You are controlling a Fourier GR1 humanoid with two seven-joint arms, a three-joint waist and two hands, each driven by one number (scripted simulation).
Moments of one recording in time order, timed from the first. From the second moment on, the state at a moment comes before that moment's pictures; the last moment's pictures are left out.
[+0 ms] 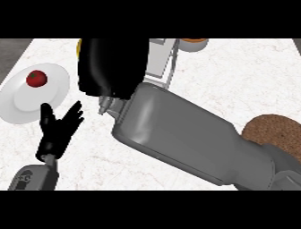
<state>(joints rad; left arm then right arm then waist) -0.14 0.17 0.01 -1.27 0.11 -0.01 0.30 -1.29 -0.01 0.60 -1.24 0.82 -0.25 1.23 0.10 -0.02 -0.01</state>
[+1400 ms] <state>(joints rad) -0.10 0.19 0.04 -1.32 0.12 0.00 0.29 -1.71 -0.01 0.38 -0.59 0.64 -0.27 1.08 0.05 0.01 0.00</state>
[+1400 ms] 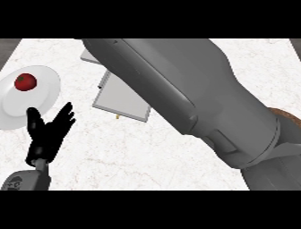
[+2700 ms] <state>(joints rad) -0.09 0.18 0.05 -1.32 0.12 -0.01 0.29 -1.72 0.00 0.39 -0.39 0.58 -0.48 0.98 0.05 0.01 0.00</state>
